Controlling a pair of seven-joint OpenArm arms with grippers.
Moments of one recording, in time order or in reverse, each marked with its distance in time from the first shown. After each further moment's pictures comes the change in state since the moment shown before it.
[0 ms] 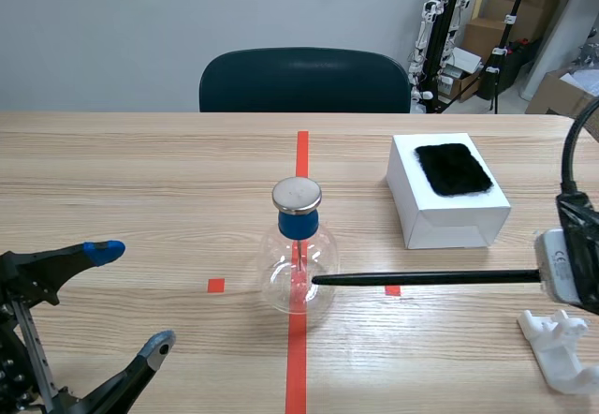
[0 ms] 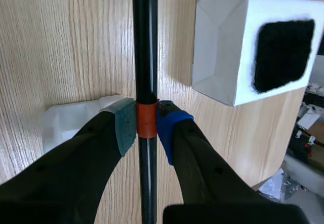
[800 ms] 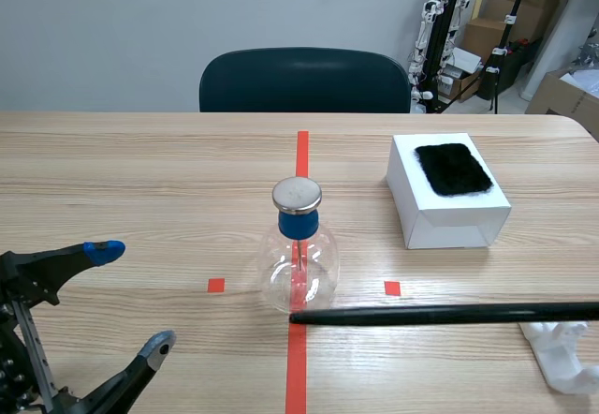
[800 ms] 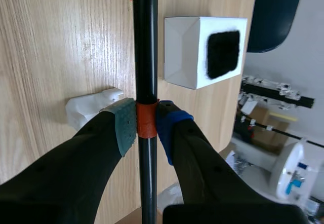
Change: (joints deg) left arm 0.0 0.0 0.0 0.0 0.0 0.0 0.0; right arm -30.2 -32.5 30.3 22.4 -34.1 -8.4 33.1
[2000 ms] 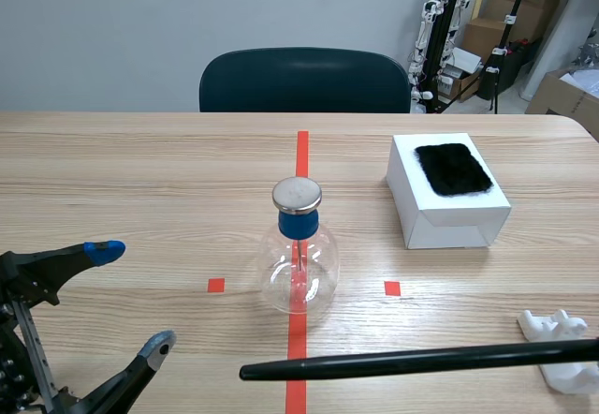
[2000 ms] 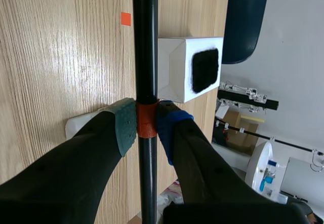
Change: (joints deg) left arm 0.0 0.0 0.0 0.0 0.0 0.0 0.0; right arm -8.4 -11.0 -4.3 -0.9 -7.7 -20.0 6.0
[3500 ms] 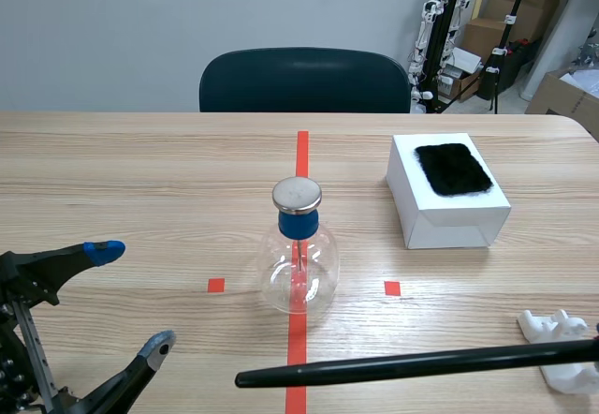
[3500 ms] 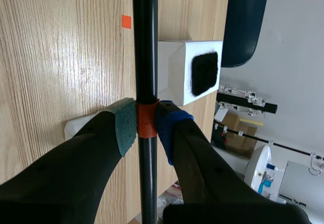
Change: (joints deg) left arm 0.0 0.0 0.0 0.0 0.0 0.0 0.0; right arm 0.3 0.0 0.0 0.0 -0.7 0.0 0.9
